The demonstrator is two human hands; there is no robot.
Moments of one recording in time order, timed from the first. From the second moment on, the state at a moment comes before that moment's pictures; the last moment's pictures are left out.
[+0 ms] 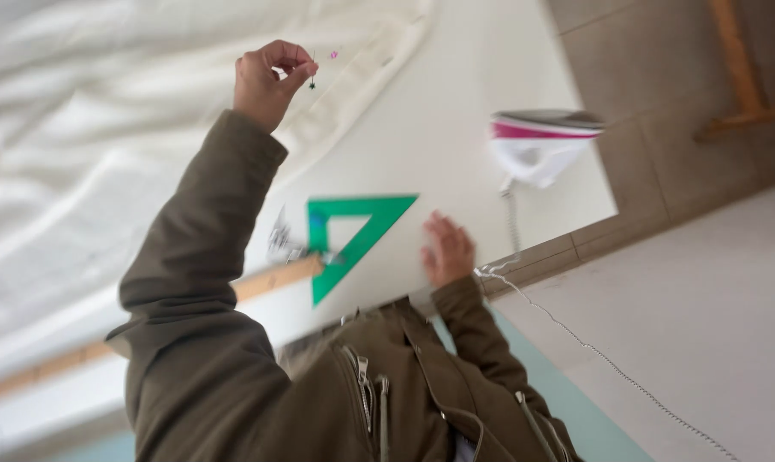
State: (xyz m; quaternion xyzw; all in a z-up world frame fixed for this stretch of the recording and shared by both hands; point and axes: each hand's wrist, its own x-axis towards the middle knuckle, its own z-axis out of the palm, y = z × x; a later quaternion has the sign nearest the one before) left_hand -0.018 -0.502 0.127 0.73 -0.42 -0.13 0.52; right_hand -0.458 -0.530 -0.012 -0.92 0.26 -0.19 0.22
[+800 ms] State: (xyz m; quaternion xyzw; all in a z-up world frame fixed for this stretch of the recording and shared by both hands) left_hand -0.050 -0.078 -0.040 0.76 -0.42 -0.24 0.45; right_hand -0.245 -0.225 0.042 -0.91 0.24 -0.10 0.33
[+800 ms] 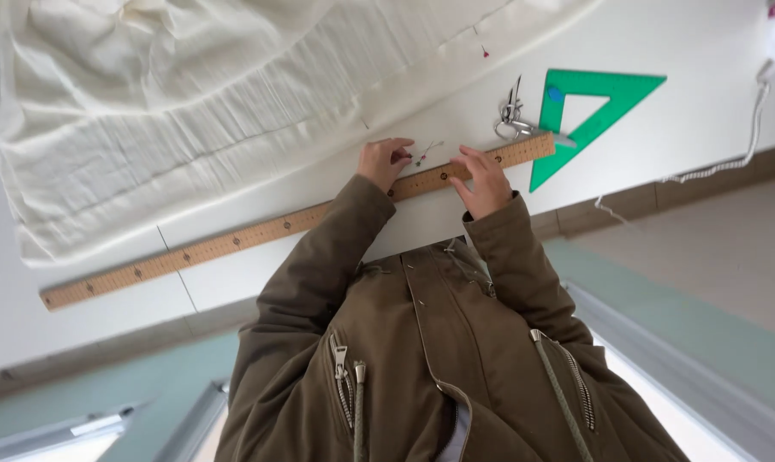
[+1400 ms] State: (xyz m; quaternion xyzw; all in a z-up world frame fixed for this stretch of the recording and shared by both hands) left_hand -0.056 -0.071 -0.043 0.75 -0.35 -0.23 0.51; right_hand -0.205 -0.252 0.030 -0.95 0.18 -0.05 0.25
